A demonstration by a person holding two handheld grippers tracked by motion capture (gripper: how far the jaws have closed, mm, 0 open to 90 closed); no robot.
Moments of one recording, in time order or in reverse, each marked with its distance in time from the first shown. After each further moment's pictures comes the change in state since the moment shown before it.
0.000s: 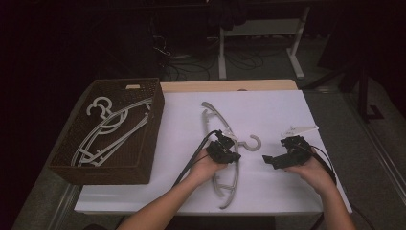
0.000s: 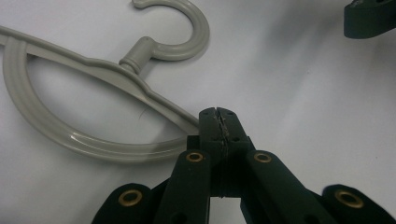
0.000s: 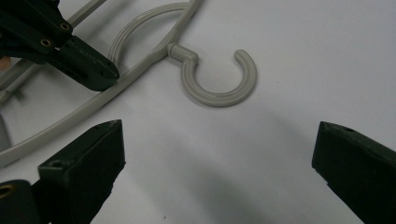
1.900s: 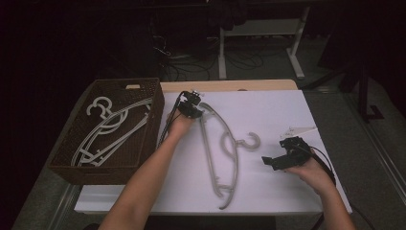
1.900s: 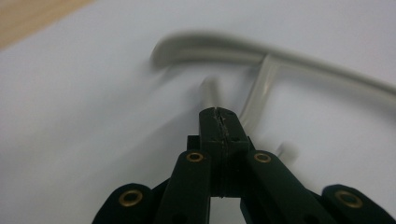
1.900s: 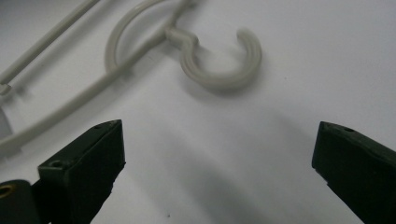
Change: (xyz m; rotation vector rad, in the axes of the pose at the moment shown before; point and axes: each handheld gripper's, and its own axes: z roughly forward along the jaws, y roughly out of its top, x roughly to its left) left arm 0.171 0.025 -0.032 0.042 0.414 -0.167; right arm 0.001 -0.002 0.004 0.009 0.016 -0.002
